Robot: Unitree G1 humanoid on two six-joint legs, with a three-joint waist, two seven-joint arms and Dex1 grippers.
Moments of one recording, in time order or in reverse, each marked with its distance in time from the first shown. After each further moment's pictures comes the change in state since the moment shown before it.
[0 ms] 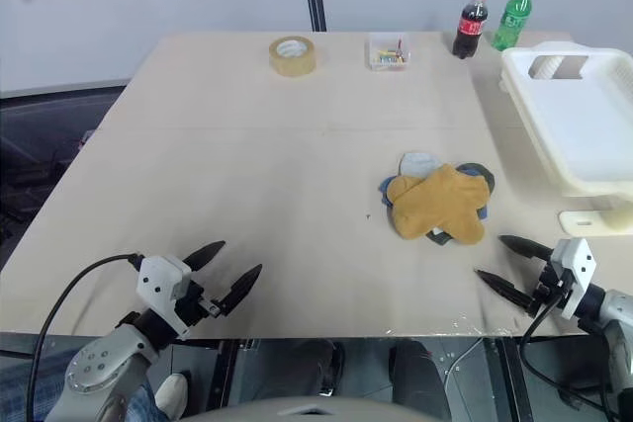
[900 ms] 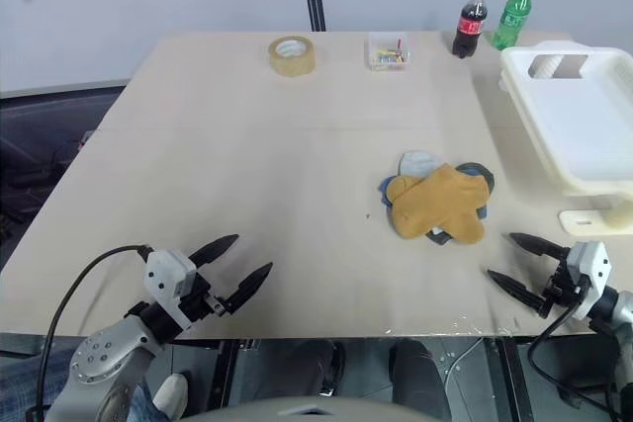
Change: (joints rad) left arm -0.057 0.018 -0.021 0.005 -0.046 -0.022 -0.101; right arm -0.040 0.000 -0.039 0.110 0.034 -0.125 0.110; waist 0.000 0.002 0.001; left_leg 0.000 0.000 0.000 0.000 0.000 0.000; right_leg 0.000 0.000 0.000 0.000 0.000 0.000
